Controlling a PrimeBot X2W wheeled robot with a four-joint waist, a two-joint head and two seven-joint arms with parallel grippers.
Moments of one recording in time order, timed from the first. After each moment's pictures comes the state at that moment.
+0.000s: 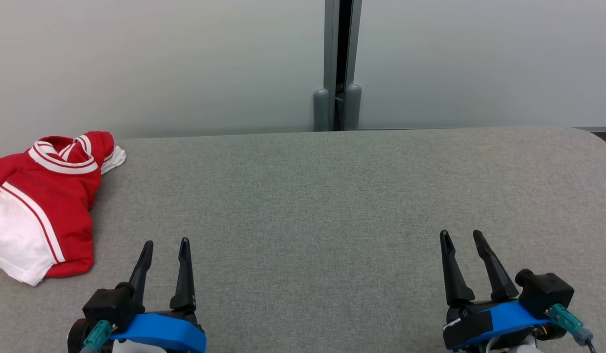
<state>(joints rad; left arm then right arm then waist) -0.12 0.04 -0.10 0.27 -0.28 -0.01 -0.22 -0.08 -0.05 0.07 0.24 0.27 0.13 -0.22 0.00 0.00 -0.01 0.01</state>
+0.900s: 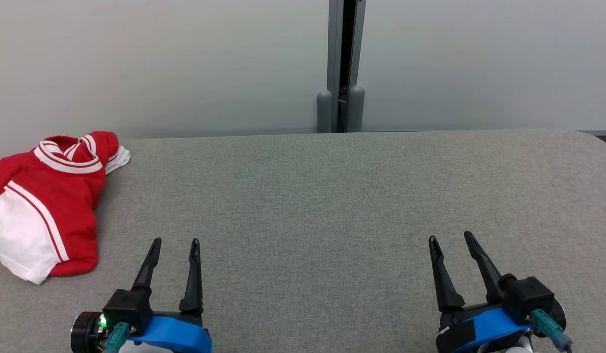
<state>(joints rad) -0.13 0.05 -0.13 0.29 -0.13 0.01 -0.26 -0.08 -0.05 0.08 0.26 0.10 0.13 -0.26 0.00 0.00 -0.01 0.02</state>
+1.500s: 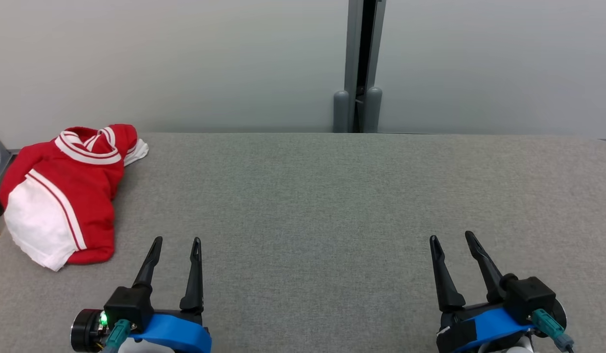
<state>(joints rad) -0.14 0.05 -0.12 0.31 -0.12 0.00 -0.26 -0.08 -0.05 0.08 0.26 0.11 0.13 -0.26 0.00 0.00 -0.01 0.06</state>
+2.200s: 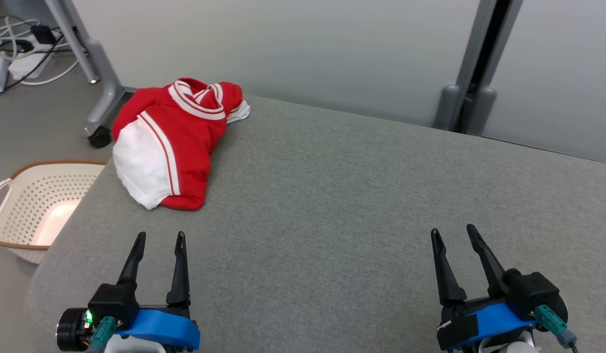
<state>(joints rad) -0.15 0.05 -0.07 0.31 -0.11 0.00 -0.26 -0.09 -0.05 0.08 0.25 0.11 0.13 -0.26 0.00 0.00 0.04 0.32</state>
